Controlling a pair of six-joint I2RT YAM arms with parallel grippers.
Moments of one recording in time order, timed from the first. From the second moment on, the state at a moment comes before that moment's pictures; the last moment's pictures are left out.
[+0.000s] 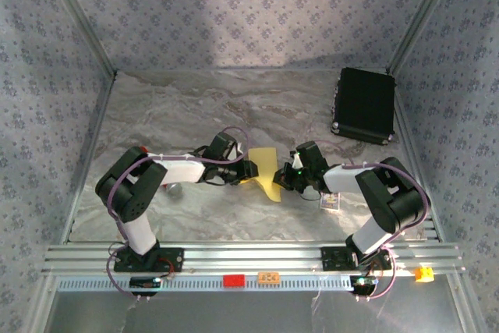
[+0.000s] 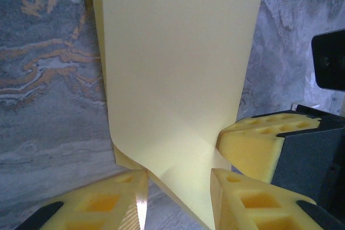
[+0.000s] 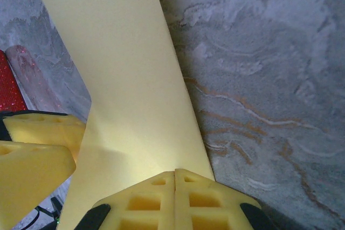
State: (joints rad) left arm -0.70 1.75 0.81 0.07 0.49 -0.93; right arm 0.49 1.59 0.53 0.15 -0.52 0.91
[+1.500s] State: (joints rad) left arm -0.70 1.74 0.79 0.04 0.46 -1.02; right arm 0.51 1.42 0.49 0.09 -0.41 0.87
